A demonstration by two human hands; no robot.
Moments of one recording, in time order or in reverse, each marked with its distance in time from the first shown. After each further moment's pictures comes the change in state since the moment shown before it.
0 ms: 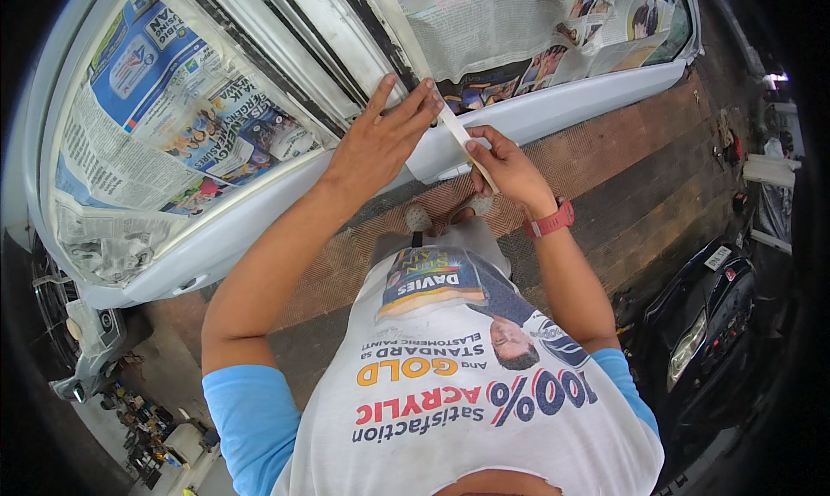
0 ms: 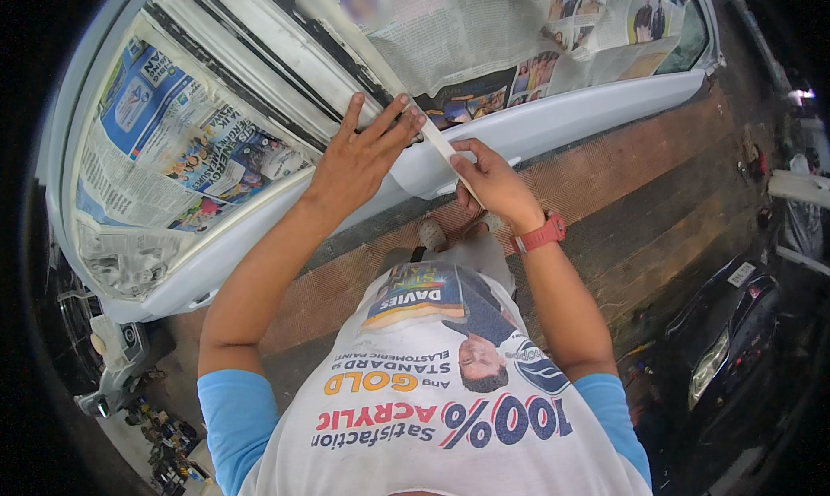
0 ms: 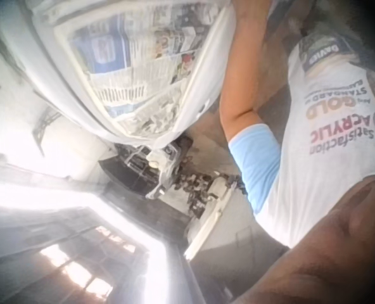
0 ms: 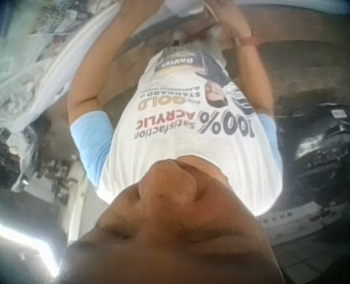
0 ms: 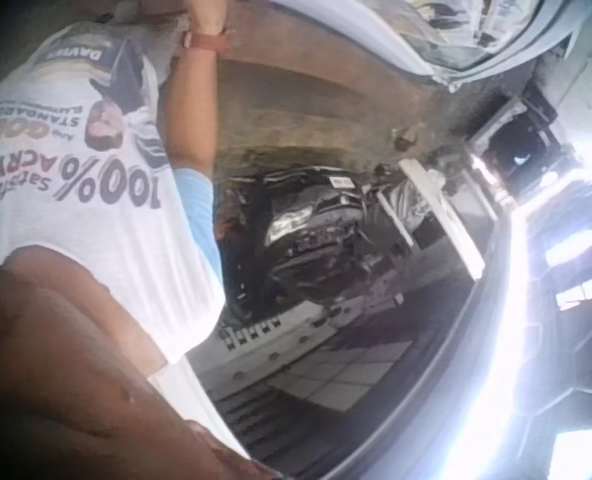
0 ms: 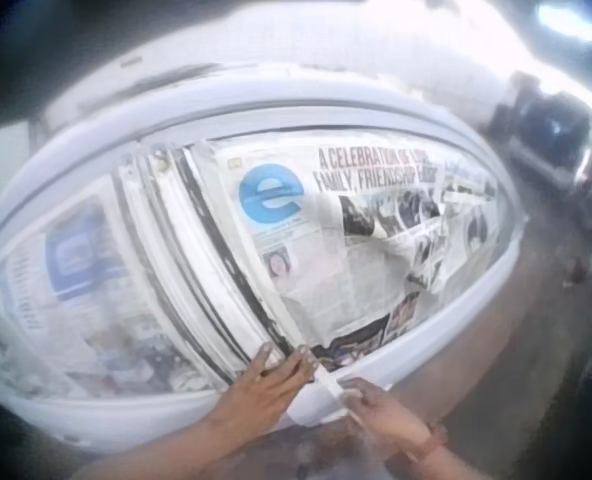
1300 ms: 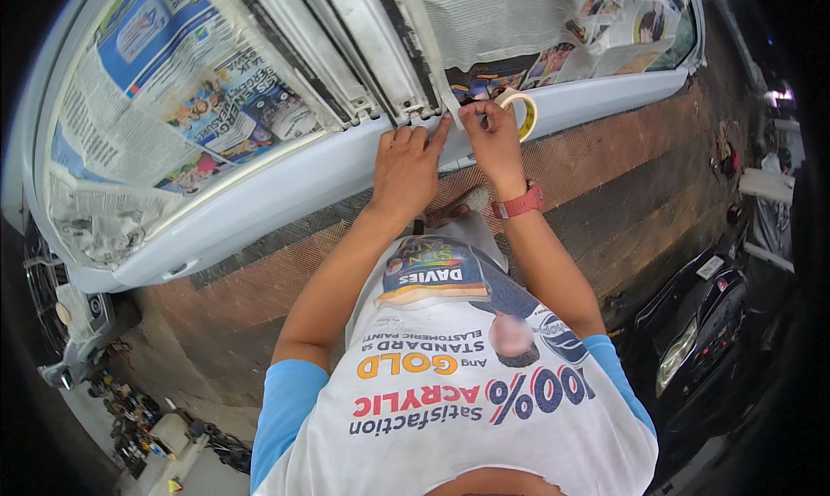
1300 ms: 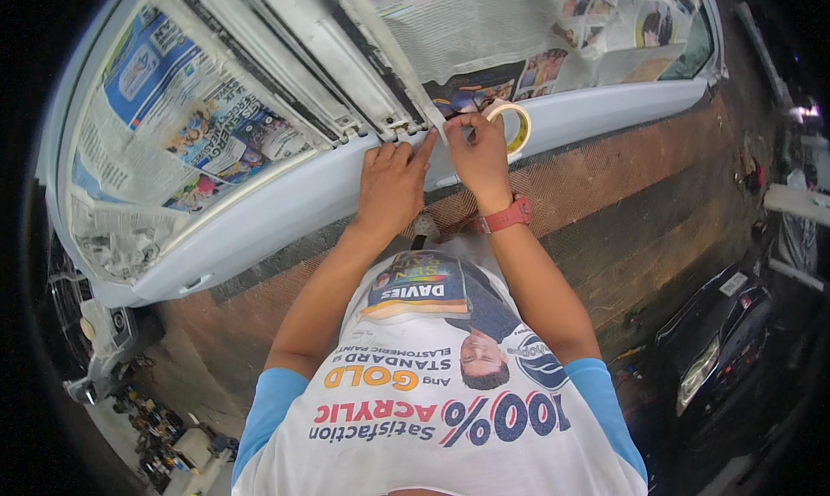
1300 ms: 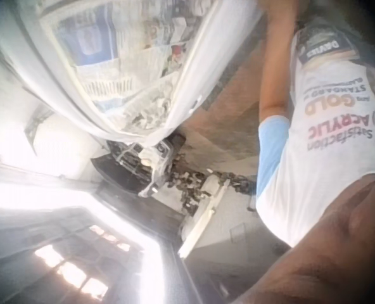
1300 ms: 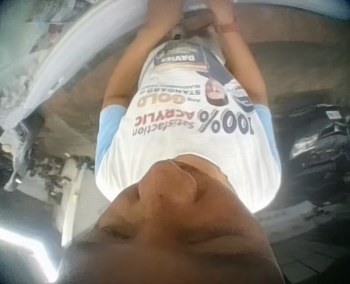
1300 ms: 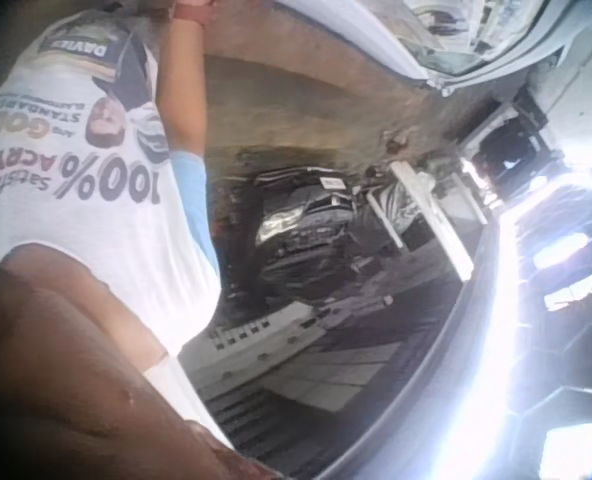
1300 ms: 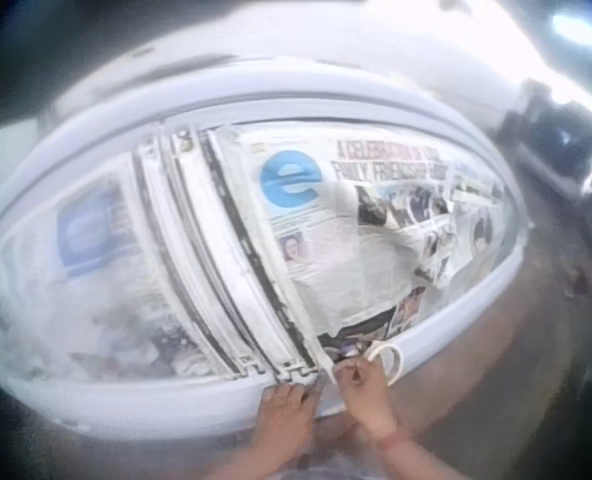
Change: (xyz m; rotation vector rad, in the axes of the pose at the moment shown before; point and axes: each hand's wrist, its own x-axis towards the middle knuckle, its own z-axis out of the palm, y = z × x) left_hand -0.007 0.097 0.022 -0.754 0.195 -0.486; right_hand 0.053 0.028 0.027 -0.288 0.523 -0.417
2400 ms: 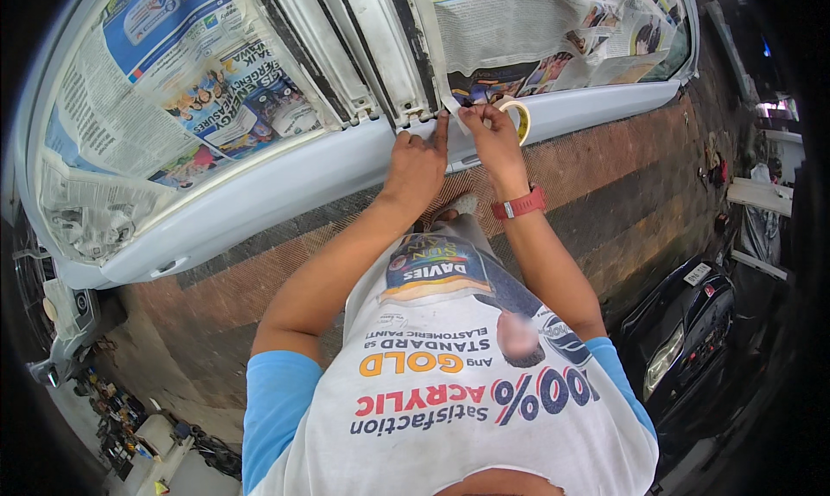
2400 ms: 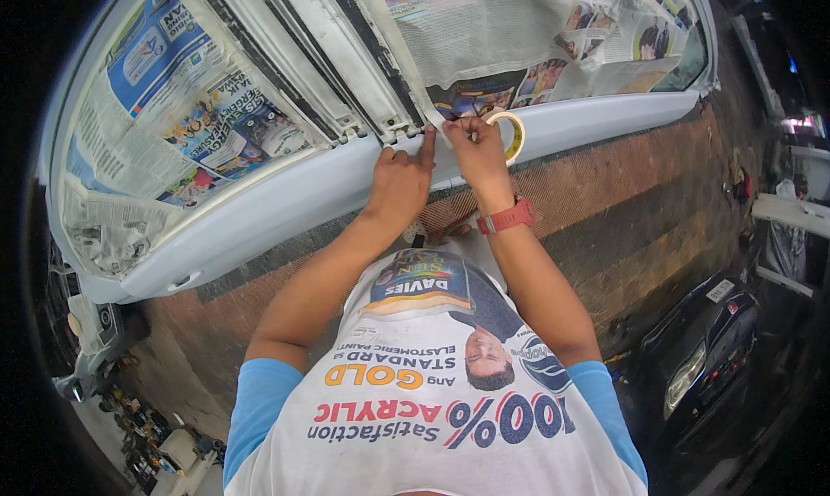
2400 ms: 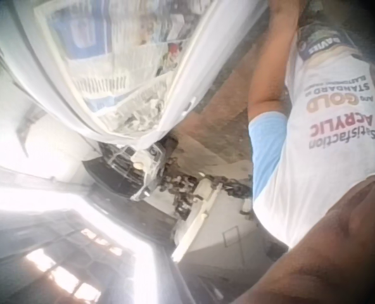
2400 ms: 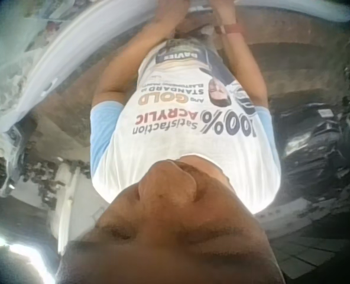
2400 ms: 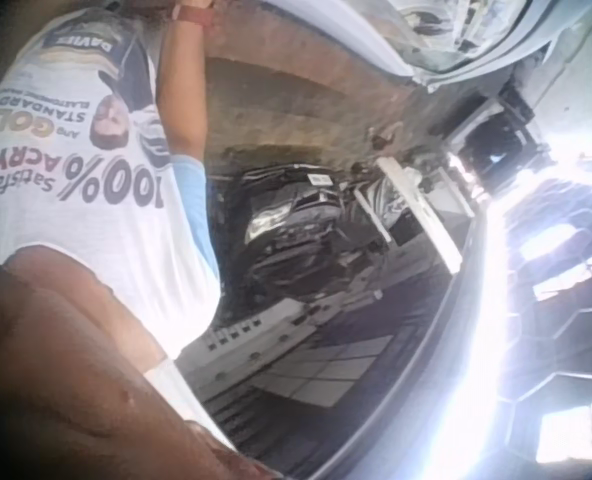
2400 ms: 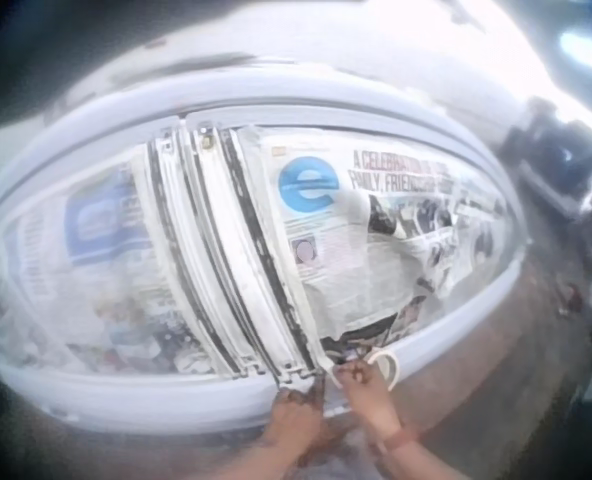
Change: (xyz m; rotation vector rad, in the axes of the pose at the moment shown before) left_hand 0.012 0.006 0.022 0.340 -0.221 0.038; right_hand 0.004 -0.018 -0.006 0.374 -0.121 0.280
